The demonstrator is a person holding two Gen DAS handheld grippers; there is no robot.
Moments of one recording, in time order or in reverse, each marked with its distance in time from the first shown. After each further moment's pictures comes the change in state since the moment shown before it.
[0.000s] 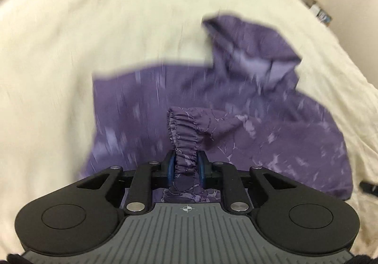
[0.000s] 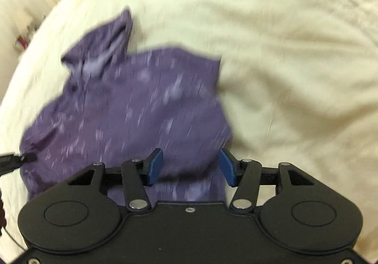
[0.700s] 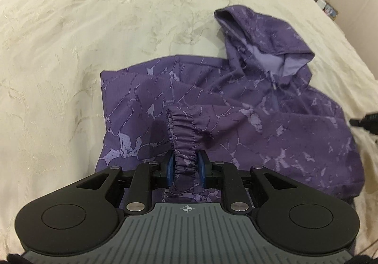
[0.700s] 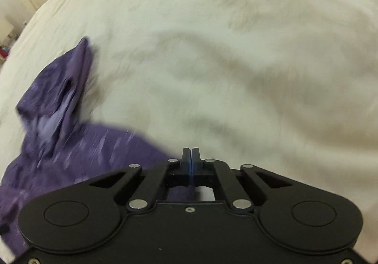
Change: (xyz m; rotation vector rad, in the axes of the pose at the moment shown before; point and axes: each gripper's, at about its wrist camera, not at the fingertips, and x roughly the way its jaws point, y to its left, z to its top) left arm 0.024 0.016 0.001 -0.021 0.093 0.016; right arm 0.107 -0.019 0.129 -0.001 0.030 -0.068
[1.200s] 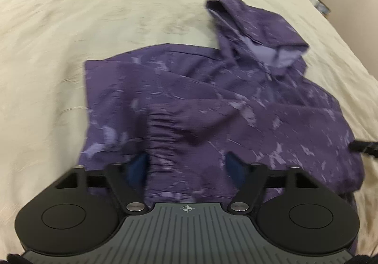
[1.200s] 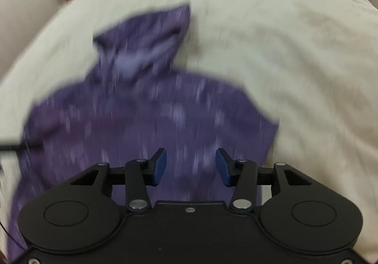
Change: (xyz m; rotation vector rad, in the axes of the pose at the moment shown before) left arm 0.016 -0.006 -0.010 0.037 -0.006 -0.059; right arm -0.062 0.071 -0.093 -0.387 0.035 0.141
